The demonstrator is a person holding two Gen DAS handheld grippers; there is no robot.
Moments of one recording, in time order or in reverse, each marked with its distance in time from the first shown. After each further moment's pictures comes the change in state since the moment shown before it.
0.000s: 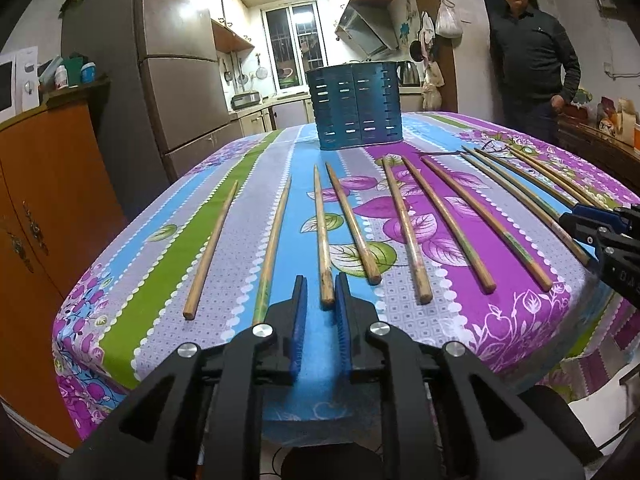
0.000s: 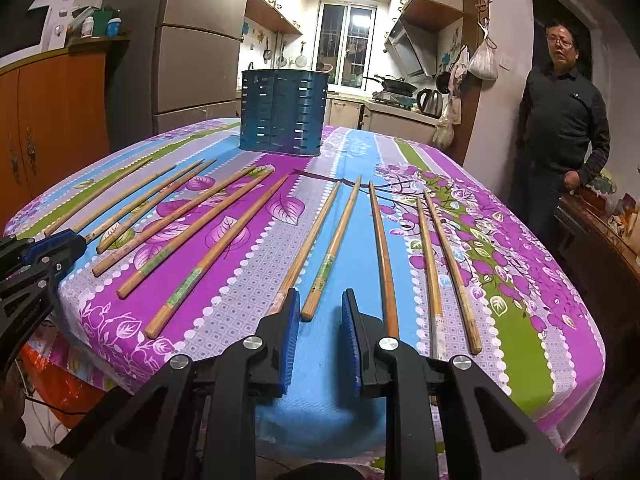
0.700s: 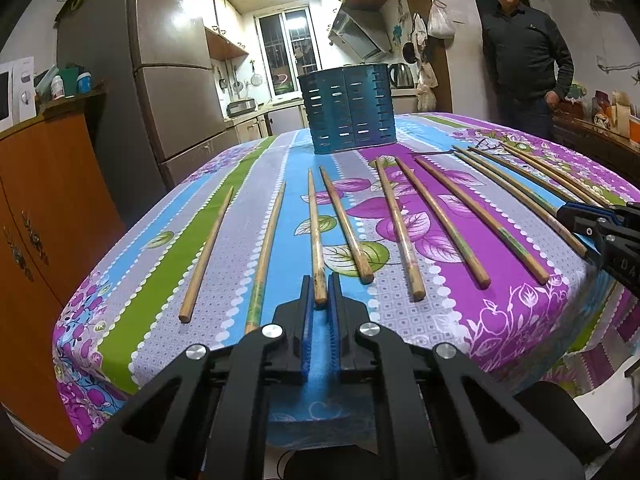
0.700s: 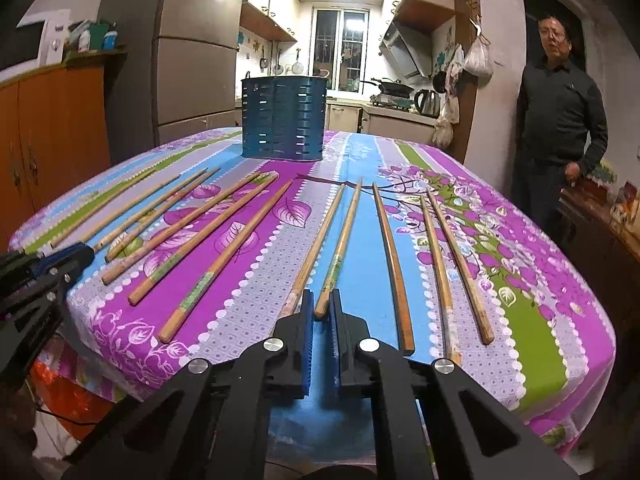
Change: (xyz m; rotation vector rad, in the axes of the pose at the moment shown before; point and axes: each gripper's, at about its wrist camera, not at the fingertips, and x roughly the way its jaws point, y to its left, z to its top) left arm -0.002 -0.006 -0.003 0.028 -0.020 0.000; right arm -0.003 -0.002 -0.003 0.076 -0.016 0.036
